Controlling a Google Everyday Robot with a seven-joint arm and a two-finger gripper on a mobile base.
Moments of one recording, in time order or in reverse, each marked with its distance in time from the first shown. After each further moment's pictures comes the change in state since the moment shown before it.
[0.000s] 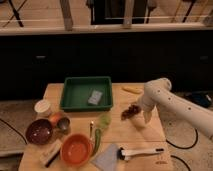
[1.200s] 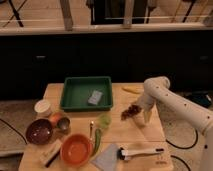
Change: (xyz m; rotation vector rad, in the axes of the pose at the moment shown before) arm 0.007 -0.002 0.014 -0.052 -0.044 0.027
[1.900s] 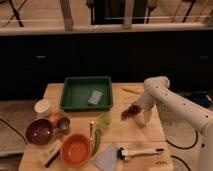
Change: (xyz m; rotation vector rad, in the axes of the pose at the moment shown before) arm 0.004 0.001 0.003 -0.017 -0.003 0.010
